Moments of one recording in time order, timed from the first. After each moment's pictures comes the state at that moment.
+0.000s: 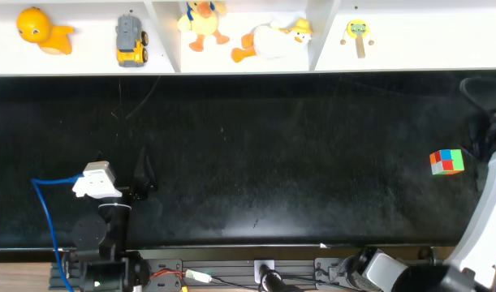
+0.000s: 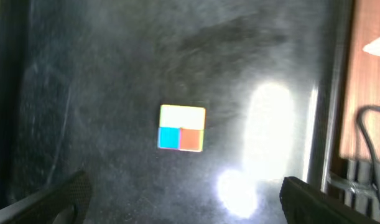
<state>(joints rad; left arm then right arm) 0.08 0.01 0.04 -0.13 0.07 -0.21 -0.56 1.43 1.38 -1.20 0.27 0.86</state>
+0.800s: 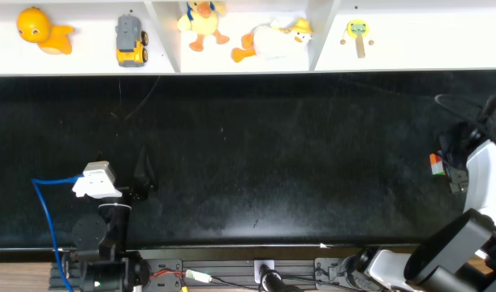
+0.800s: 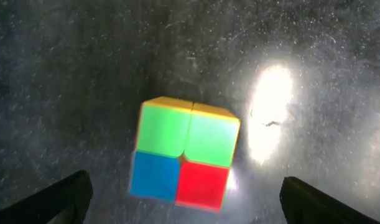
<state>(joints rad) 0.08 0.01 0.04 -0.13 0.07 -0.21 -0.61 1.55 1.04 -0.79 0.16 0.75</state>
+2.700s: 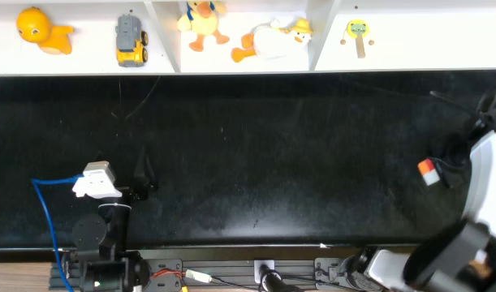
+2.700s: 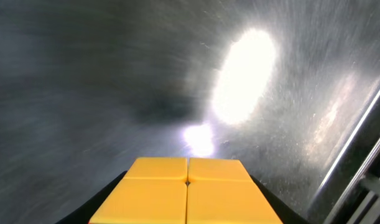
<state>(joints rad) 0.08 0.01 0.04 -0.13 0.07 -0.21 -0.55 1.50 1.16 -1.10 0.11 0.66</state>
